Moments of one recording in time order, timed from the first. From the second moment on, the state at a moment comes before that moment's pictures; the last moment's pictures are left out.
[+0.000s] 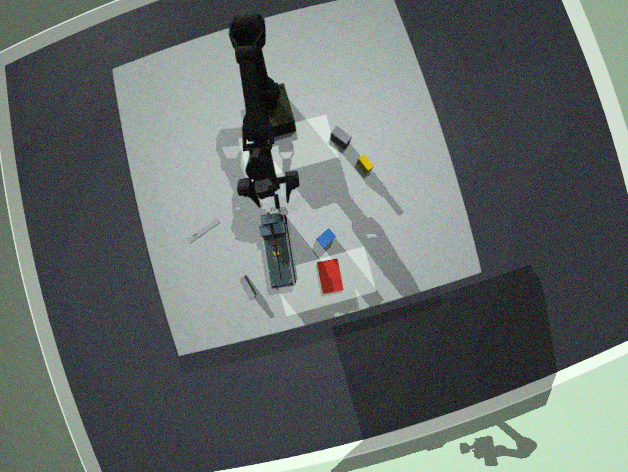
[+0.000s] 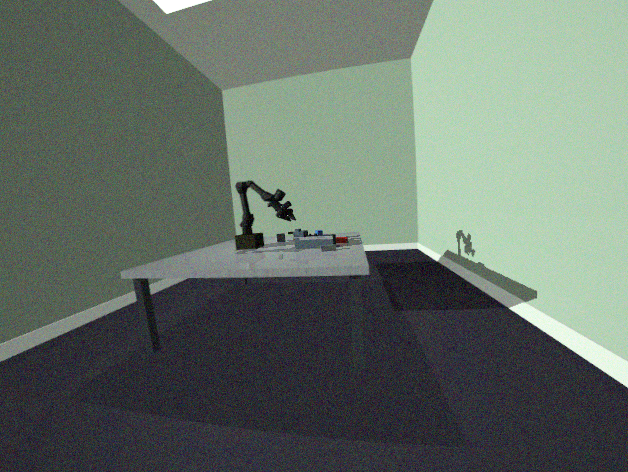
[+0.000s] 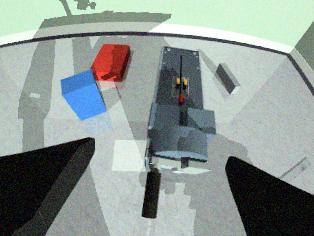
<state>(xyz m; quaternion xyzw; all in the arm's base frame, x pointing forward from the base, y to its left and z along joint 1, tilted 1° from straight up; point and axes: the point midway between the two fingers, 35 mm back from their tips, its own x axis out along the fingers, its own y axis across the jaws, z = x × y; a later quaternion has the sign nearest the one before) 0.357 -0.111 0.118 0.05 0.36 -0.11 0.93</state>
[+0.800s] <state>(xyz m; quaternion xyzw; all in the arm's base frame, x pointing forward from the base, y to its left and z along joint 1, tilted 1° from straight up) 0.357 -0.110 0.052 0.05 0.36 -0.11 0.93</state>
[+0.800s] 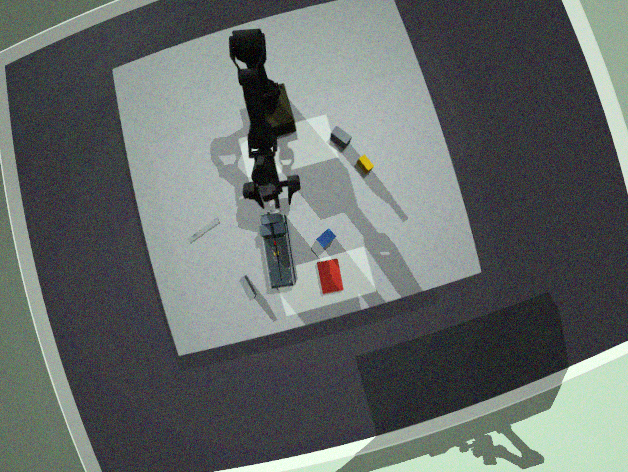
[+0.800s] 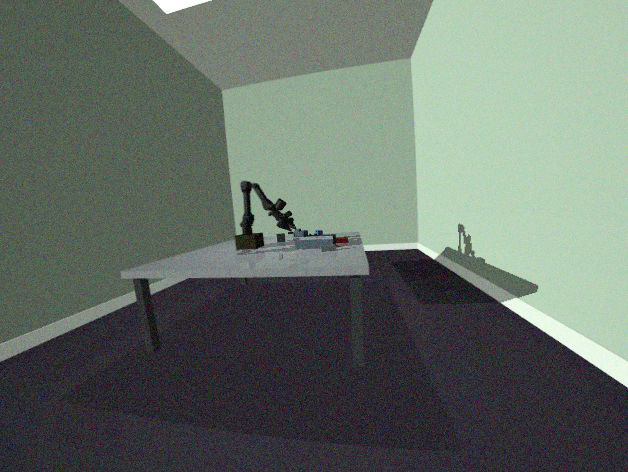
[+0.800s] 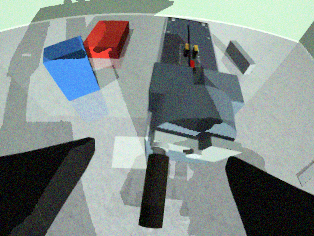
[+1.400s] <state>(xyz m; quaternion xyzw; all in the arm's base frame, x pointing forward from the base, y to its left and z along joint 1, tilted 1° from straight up) 0.357 -0.109 0.023 0.05 0.36 -0.11 0.93</state>
